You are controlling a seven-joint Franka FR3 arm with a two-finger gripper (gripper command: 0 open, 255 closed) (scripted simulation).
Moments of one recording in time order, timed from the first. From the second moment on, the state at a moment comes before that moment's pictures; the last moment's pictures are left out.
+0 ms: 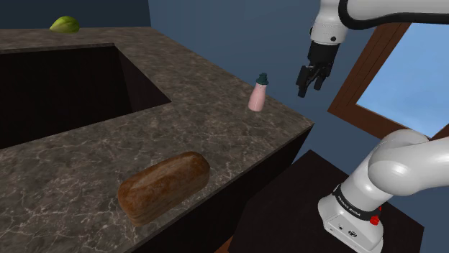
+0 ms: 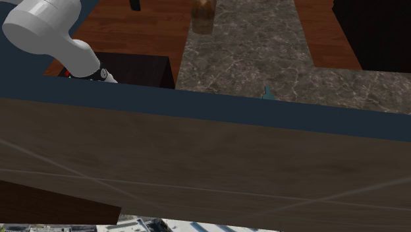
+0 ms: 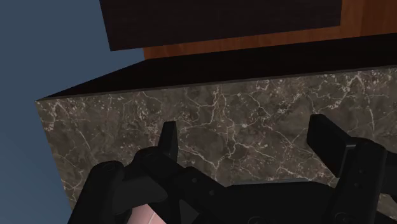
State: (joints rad) arm 0.01 -0.74 0.04 -2.43 -0.04 1.59 0.11
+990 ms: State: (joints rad) arm -0.05 -0.41 -0.11 -2.39 -0.10 2.03 -0.05
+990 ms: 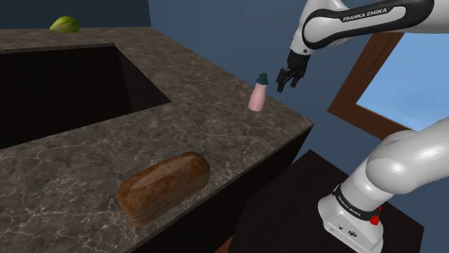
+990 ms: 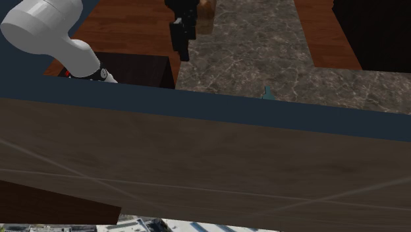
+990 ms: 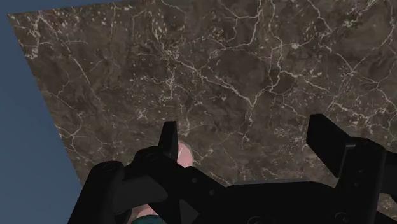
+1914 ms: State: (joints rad) arm -0.08 0.06 -0.24 -2.08 0.06 2.33 -0.30
